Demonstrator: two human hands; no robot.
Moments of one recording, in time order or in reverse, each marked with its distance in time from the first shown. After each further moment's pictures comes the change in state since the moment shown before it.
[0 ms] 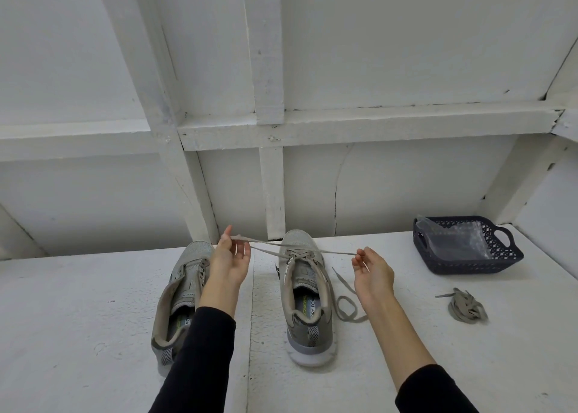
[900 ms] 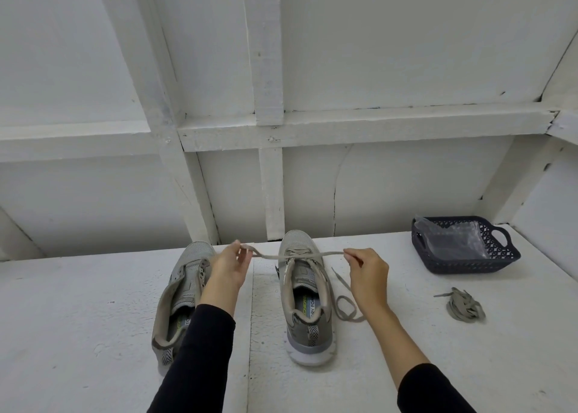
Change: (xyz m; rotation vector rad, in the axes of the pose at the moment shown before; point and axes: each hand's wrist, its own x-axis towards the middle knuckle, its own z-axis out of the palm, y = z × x) left_hand 0.005 -0.002 -0.004 0.145 0.104 -0.040; right_hand -0.003 0.009 -0.014 -1.227 -0.160 -0.810
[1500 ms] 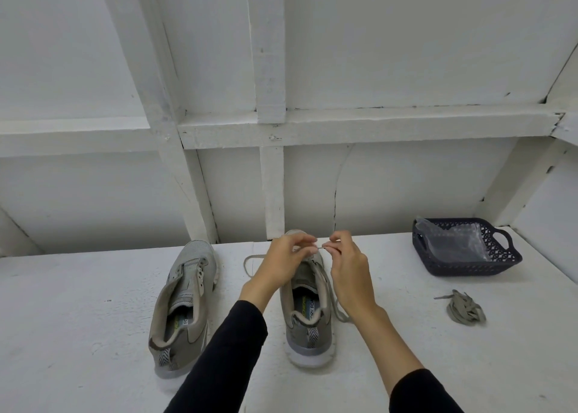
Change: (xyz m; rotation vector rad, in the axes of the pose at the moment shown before) left_hand -0.041 -0.047 0.038 1.371 -0.664 0.697; right_hand -0.006 -0.029 0.013 -0.084 -0.102 -0.258
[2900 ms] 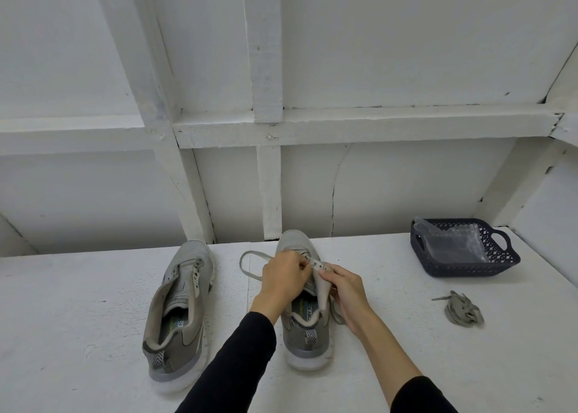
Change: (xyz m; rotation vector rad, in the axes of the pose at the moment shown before) left_hand -0.006 -0.017 0.030 0.504 0.053 -0.105; right_hand -0.016 0.027 0.011 0.928 -0.234 0.759
